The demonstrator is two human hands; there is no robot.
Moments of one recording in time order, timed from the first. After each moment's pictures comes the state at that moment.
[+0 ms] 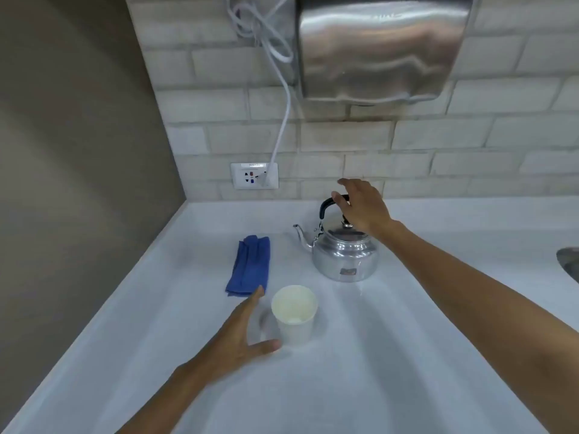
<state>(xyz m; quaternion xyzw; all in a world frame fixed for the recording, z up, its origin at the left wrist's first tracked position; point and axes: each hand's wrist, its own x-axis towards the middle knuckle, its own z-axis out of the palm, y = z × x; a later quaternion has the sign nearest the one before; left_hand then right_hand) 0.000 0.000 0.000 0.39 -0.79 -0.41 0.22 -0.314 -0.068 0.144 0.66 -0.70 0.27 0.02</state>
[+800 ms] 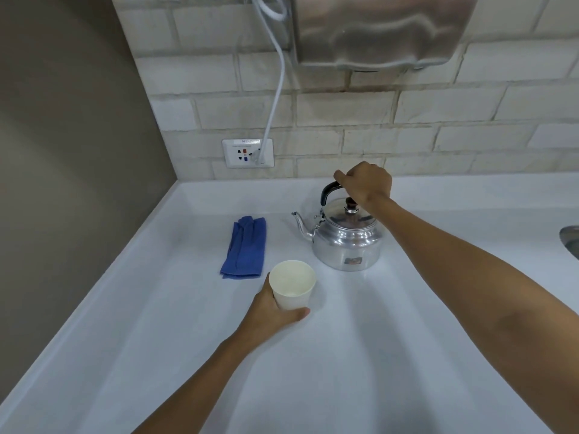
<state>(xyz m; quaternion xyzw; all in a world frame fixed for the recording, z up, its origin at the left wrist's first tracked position) -0.069 -0.004 -0.011 0.46 -0.68 -0.49 0.29 -0.315 -0.076 0.147 0.55 -0.77 0.31 0.00</state>
